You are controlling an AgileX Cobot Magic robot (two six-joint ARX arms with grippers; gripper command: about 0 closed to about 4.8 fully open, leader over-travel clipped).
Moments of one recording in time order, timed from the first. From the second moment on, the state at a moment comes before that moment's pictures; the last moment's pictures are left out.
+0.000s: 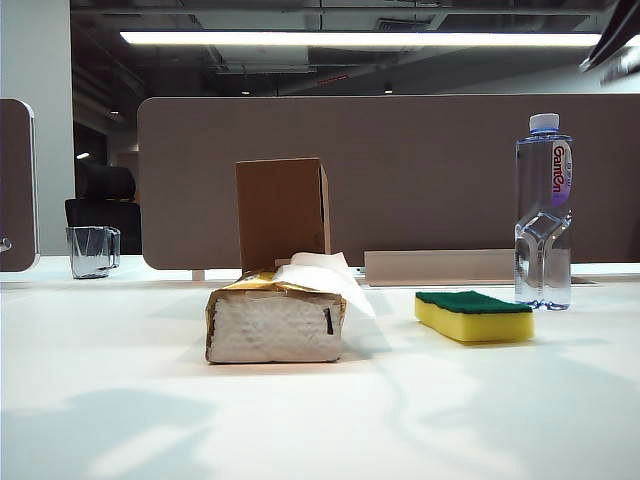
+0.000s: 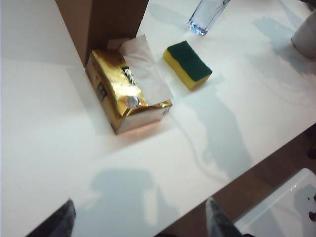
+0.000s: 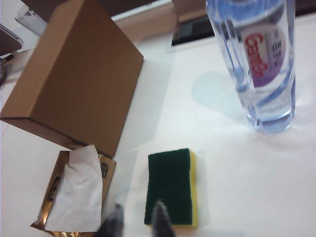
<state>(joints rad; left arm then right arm) -0.16 0.50 0.88 -0.97 0.53 -0.08 -0.09 1.14 1.05 -0.49 -0.55 0.19</state>
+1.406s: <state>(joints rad) -0.15 0.39 0.84 -0.74 -0.18 0.21 -0.10 0.83 0.84 -0.41 -0.26 0.05</state>
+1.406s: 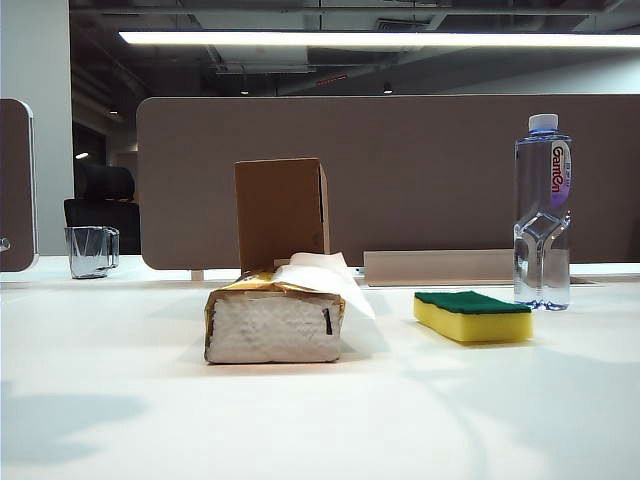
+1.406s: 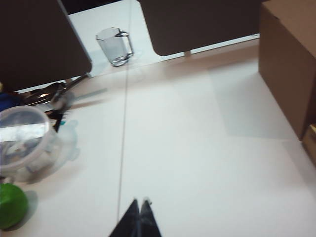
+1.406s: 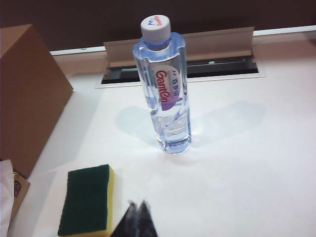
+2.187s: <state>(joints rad) -0.14 0.30 0.78 -0.68 -0.13 0.10 -0.12 0.63 0.66 -0.37 -0.26 0.02</state>
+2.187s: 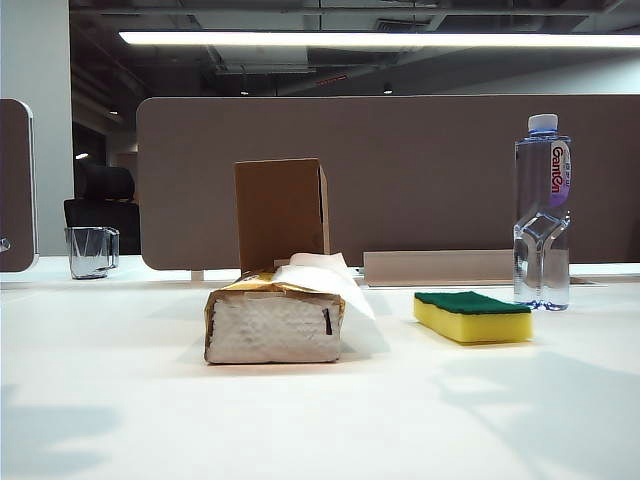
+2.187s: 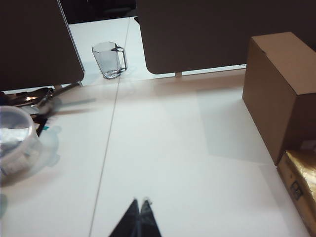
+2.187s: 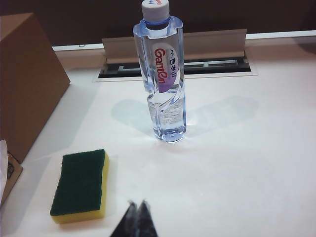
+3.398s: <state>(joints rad) -0.14 0.11 0.19 -0.17 0.08 -0.08 -0.11 0.15 0.17 -0.18 -0.27 0.10</state>
